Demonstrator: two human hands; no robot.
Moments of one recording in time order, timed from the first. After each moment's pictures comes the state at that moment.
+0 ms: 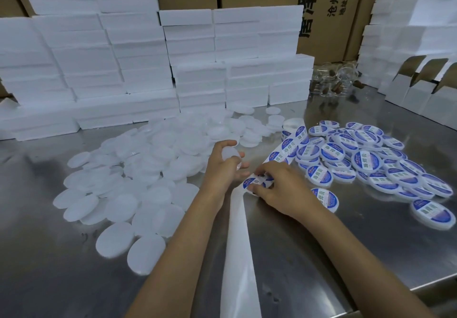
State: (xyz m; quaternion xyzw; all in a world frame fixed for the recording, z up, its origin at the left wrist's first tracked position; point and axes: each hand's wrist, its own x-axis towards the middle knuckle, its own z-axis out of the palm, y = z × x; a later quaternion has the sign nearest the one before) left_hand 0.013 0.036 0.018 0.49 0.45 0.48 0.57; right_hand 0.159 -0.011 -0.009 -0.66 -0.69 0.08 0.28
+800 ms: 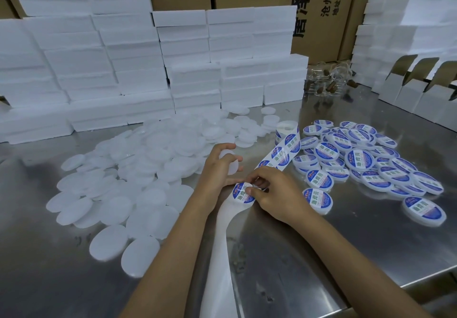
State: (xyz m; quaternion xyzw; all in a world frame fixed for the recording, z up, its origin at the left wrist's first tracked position) left_hand 0.011 0.042 0.014 0.52 0.44 0.45 0.58; right_hand 0.156 -0.016 -0.019 -0.62 -0.68 0.17 0.36
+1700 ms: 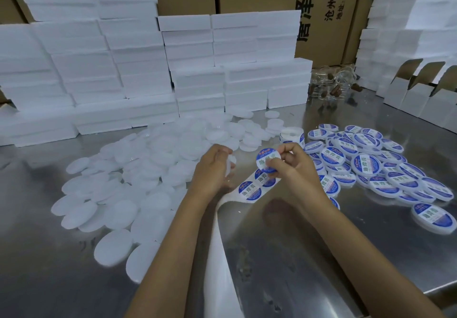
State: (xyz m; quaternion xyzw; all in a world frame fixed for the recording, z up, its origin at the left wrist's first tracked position) left_hand -0.007 0.048 0.026 0.56 0.50 0.43 0.50; right_hand 0.159 -0.011 0.017 -0.51 -0.44 0.38 0.64
